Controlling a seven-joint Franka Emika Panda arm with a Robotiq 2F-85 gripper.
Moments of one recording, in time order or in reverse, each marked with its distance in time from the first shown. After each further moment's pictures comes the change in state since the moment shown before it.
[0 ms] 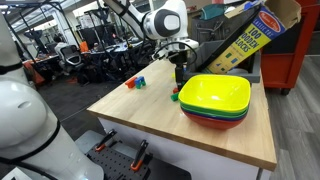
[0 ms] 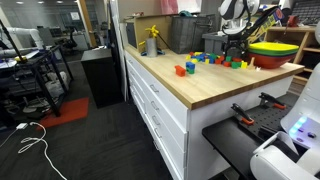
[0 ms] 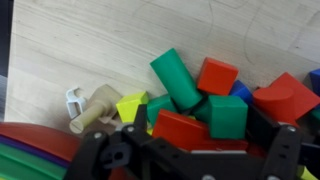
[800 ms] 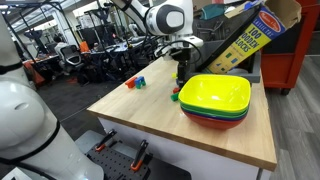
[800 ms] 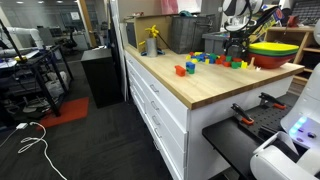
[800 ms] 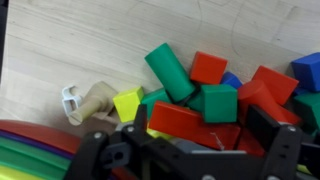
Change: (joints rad) arm -0.032 -0.010 -0.006 0.021 0.088 -0.017 -0.072
